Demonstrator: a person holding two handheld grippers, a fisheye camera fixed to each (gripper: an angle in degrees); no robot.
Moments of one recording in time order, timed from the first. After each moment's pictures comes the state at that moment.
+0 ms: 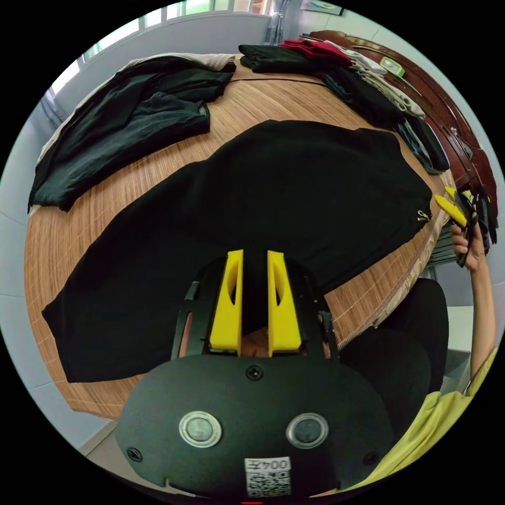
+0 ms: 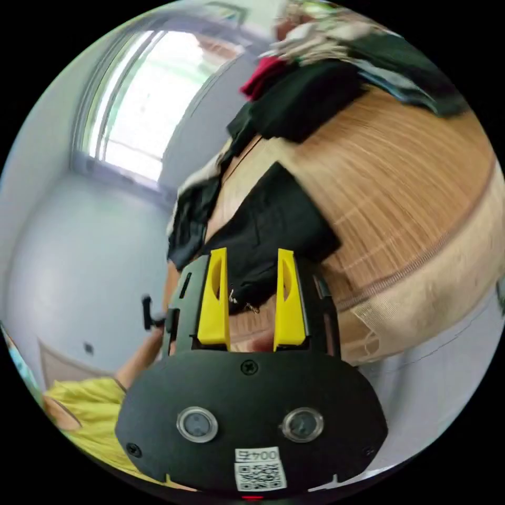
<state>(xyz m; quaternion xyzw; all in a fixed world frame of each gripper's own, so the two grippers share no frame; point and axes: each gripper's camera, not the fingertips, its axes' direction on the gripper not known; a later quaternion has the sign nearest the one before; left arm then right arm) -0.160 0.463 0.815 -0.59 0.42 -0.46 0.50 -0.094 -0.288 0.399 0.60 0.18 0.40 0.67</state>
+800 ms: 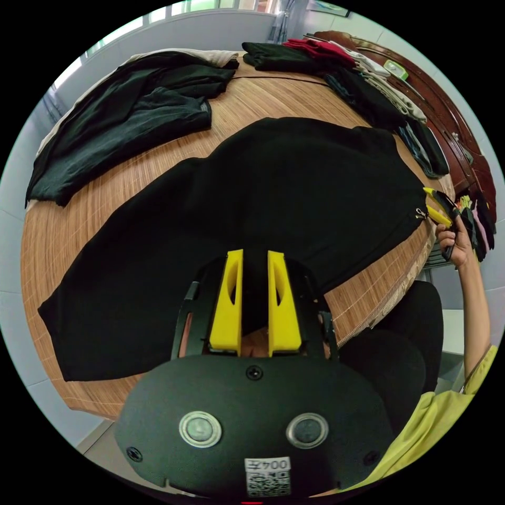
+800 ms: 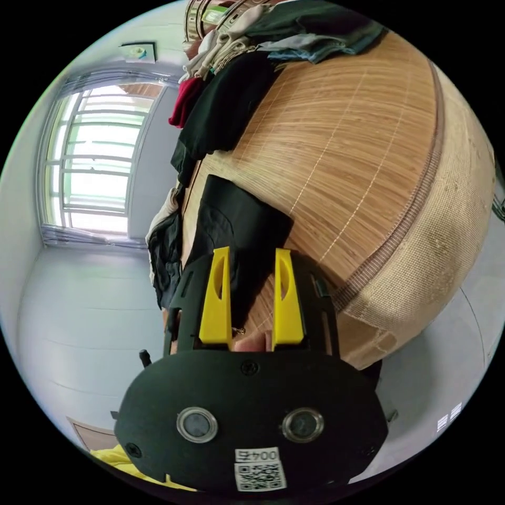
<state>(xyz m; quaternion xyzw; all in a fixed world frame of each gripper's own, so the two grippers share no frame) -0.149 0.445 0.825 -0.59 0.43 -0.48 0.48 -0.064 -0.230 0.433 0.62 0.15 0.51 0.57</state>
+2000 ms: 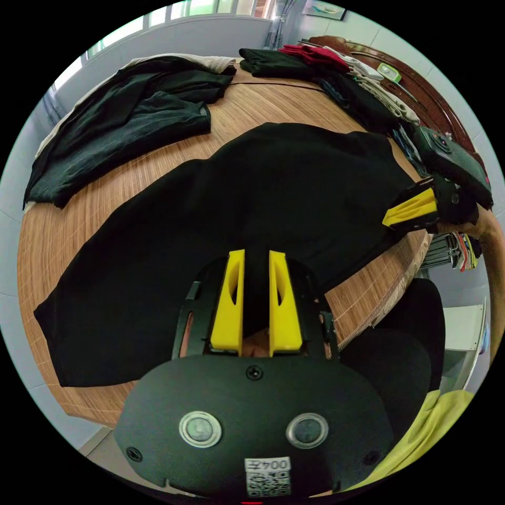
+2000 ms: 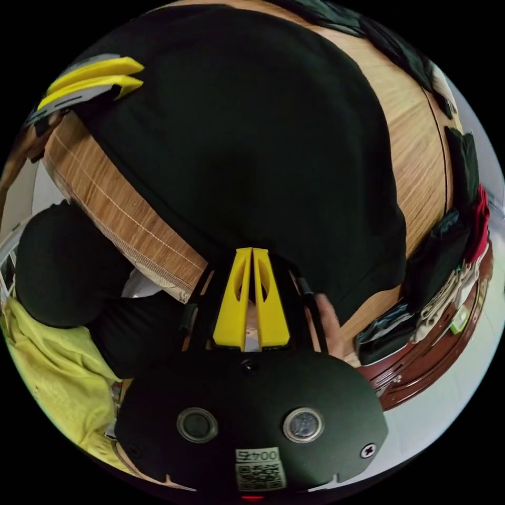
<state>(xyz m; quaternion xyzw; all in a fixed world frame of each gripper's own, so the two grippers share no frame) -0.058 0.515 0.711 -0.57 0.43 -0.49 0.50 -0.036 -0.991 0.352 -0.25 0.48 0.29 0.79</state>
